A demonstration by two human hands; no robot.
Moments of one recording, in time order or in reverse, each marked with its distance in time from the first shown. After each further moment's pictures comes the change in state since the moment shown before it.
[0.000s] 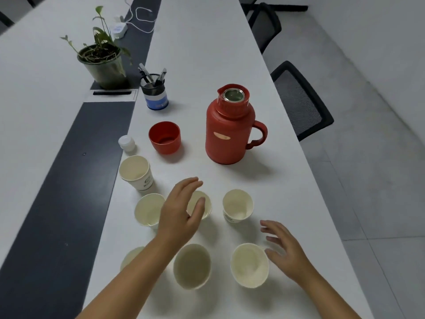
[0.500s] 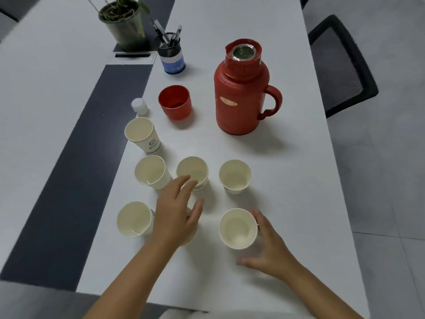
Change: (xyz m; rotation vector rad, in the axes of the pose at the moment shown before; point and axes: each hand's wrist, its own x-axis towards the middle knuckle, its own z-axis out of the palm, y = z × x) left_hand -0.061 0.023 0.026 0.374 -0.067 -0.189; right_hand -0.019 0.034 0.013 -0.063 -0.351 0.018
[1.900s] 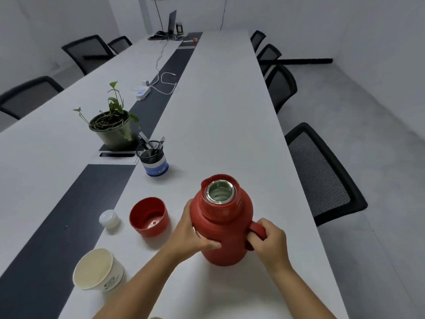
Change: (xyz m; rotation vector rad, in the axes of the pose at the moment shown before) left_hand 0.258 0.012 0.052 -0.783 -0.266 -0.048; right_hand 0.221 -0.060 -0.170 0.241 0.686 -0.104
